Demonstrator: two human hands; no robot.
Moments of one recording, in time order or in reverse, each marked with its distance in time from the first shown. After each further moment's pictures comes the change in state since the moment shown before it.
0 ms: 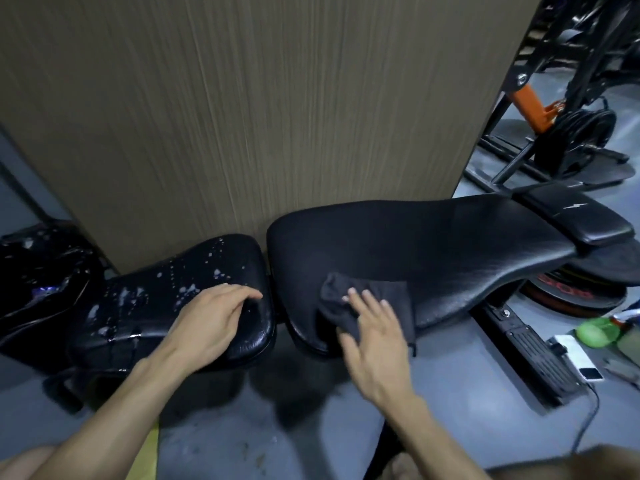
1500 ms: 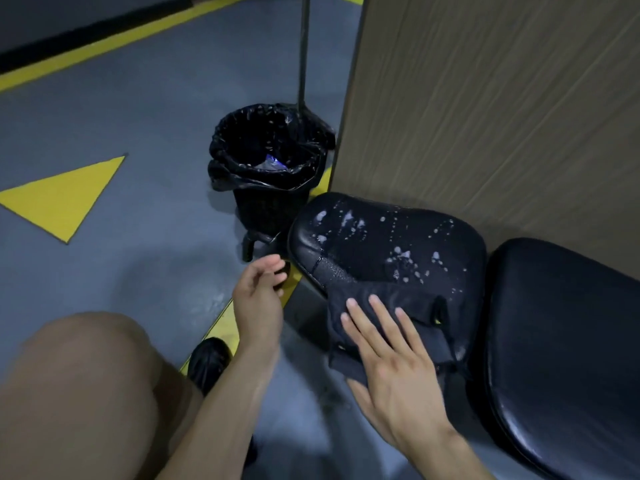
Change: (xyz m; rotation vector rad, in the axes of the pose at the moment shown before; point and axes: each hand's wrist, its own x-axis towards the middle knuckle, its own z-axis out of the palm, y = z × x) left_hand -0.135 -0.071 0.007 -1.124 1.268 -1.238; right_hand 0.013 -0.151 0.099 -0.411 -0.451 -1.025
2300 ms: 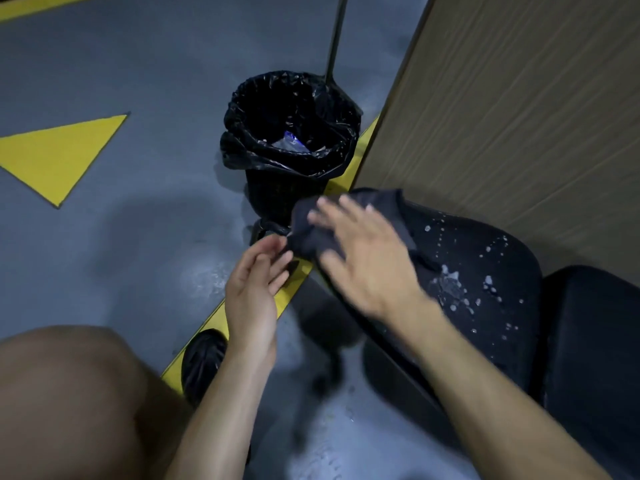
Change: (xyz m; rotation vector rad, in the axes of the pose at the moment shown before) left_hand 0.044 0.004 -0.012 -0.235 -0.040 -0.034; right_hand 0.195 0.006 -0.026 0.193 0.002 -0.092
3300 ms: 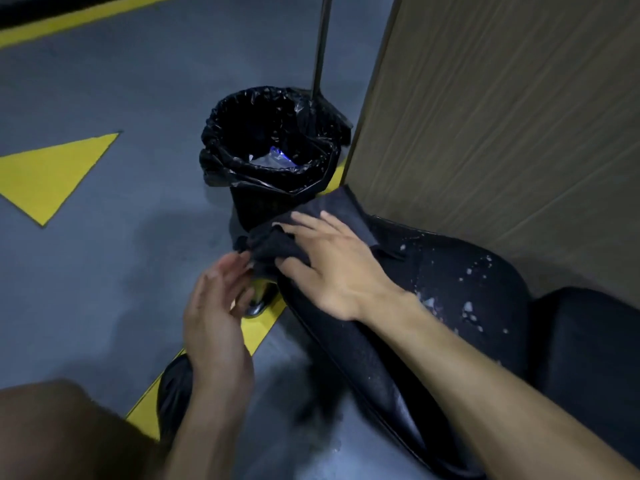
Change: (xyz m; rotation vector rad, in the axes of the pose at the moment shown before) left_hand 0.001 -0.010 0.029 0.019 0.166 0.099; right_hand 0.025 0.021 -0.015 0.303 -0.055 -0.173
